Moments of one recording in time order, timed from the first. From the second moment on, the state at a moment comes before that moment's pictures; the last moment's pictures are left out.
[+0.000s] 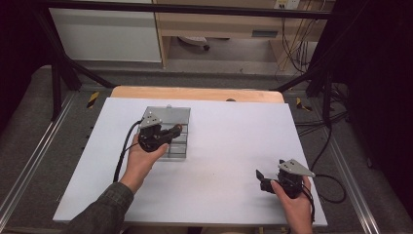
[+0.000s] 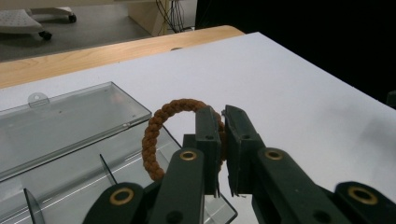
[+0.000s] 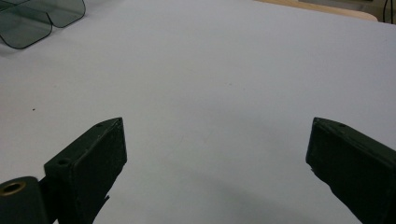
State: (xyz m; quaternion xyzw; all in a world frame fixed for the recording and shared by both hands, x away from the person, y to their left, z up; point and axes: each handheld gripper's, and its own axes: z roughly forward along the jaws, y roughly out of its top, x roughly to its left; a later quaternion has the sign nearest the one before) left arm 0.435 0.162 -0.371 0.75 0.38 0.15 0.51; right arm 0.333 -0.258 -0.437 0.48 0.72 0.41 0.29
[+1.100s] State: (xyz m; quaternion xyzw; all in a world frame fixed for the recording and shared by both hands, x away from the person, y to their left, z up) left arm 0.439 0.164 -0.393 0.76 0.41 0.13 0.49; right arm 0.332 -0.256 -0.437 0.47 0.72 0.41 0.29
